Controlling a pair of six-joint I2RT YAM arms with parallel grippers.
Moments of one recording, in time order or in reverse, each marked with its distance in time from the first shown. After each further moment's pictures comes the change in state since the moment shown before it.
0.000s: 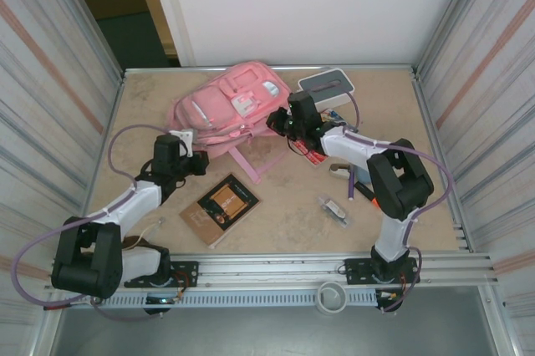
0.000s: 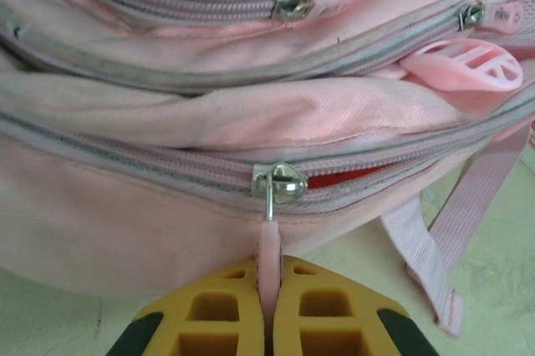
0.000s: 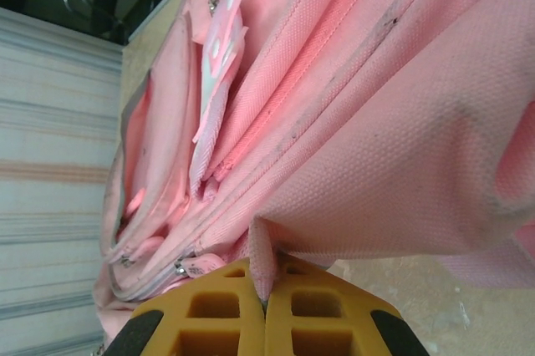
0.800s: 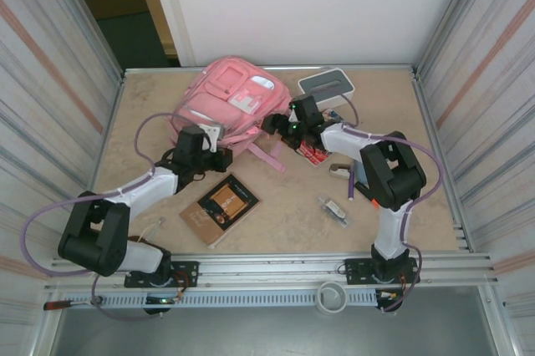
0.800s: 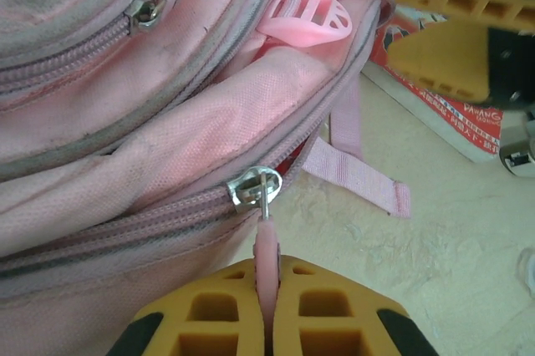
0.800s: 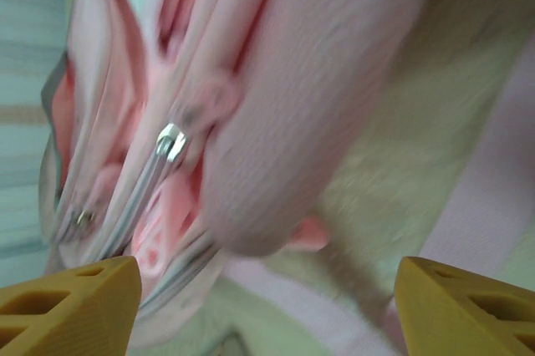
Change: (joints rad) left arm -0.190 0.155 0.139 -0.006 0.068 -0.014; right arm -0.027 0.076 0.005 -0.090 -0.200 -0.030
